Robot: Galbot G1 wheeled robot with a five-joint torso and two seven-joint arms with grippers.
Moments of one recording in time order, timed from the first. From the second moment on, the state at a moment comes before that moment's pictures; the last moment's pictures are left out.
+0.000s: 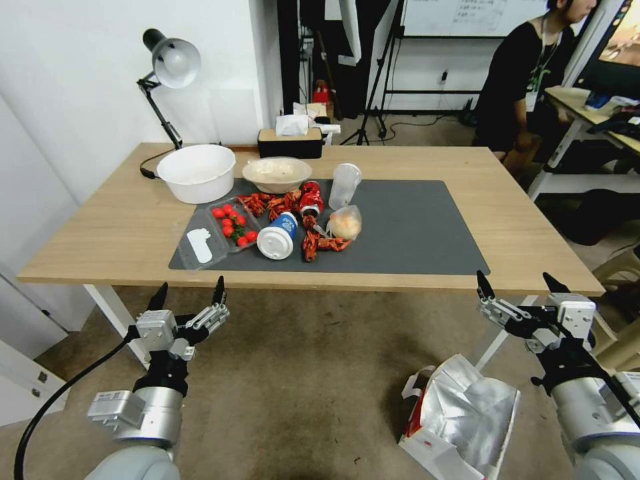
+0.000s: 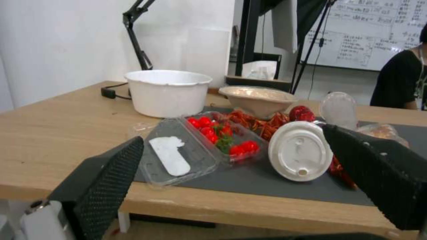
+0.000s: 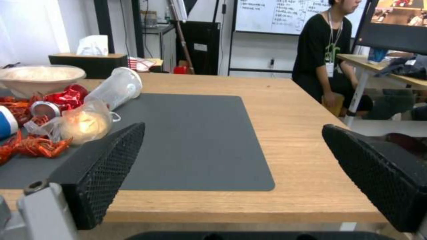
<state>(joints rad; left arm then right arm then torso) 1.78 -1.51 -0.61 -2.35 -0.26 0.02 -0.01 -1.76 1.47 0.85 2.50 0.23 -0.31 -0.08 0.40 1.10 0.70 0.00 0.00</state>
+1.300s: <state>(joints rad) 1.77 -1.51 -0.61 -2.32 -0.19 0.00 -0.03 -1.74 1.47 0.84 2.50 0.23 -0.31 -0.07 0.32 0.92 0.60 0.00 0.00</state>
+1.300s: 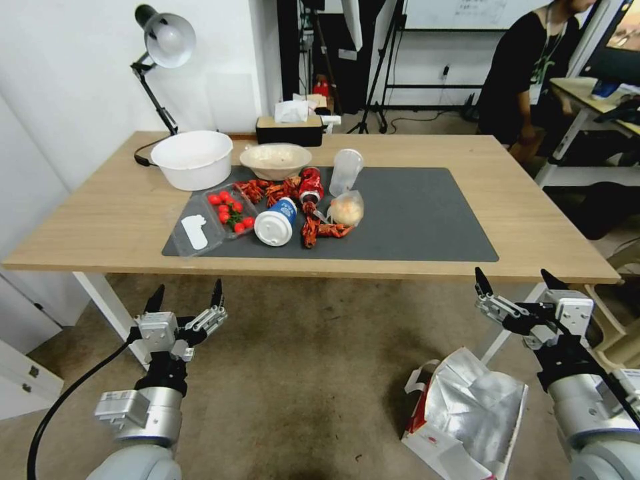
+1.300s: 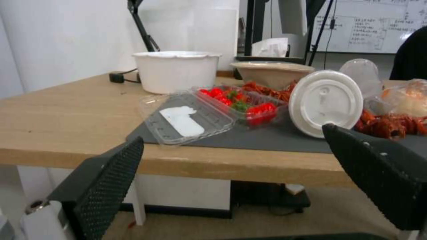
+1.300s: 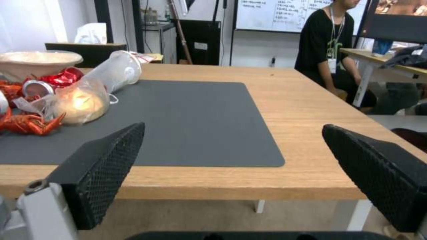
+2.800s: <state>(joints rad) 1.77 -1.50 -0.61 -2.31 -0.19 0.00 -0.03 -1.74 1.47 0.84 2.50 0.23 -0.31 -0.06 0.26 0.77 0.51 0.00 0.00</state>
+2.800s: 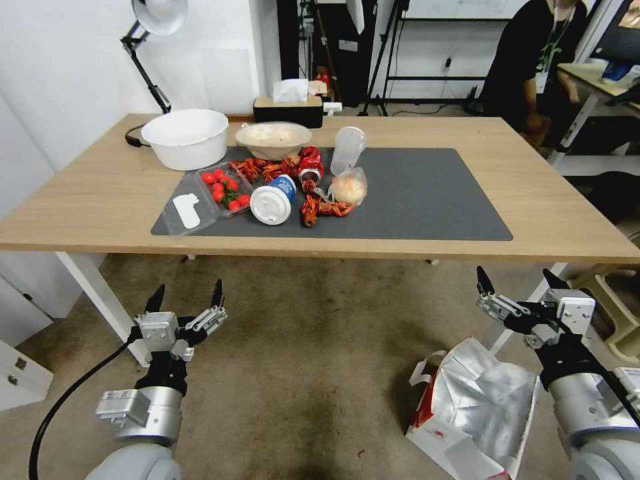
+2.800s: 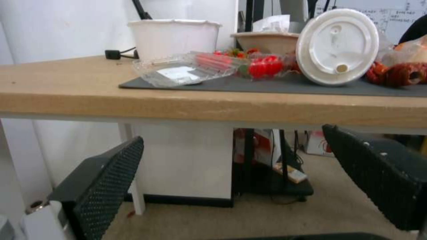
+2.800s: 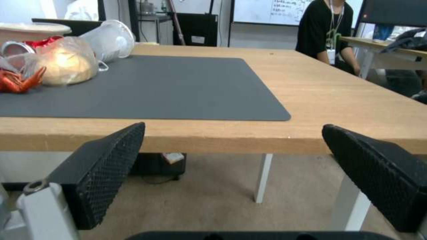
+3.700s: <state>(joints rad) 1.76 -1.50 -0.61 -2.30 -0.19 0.00 -0.02 -1.73 1.46 0.84 2.49 0.23 -0.31 -0.06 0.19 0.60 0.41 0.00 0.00</state>
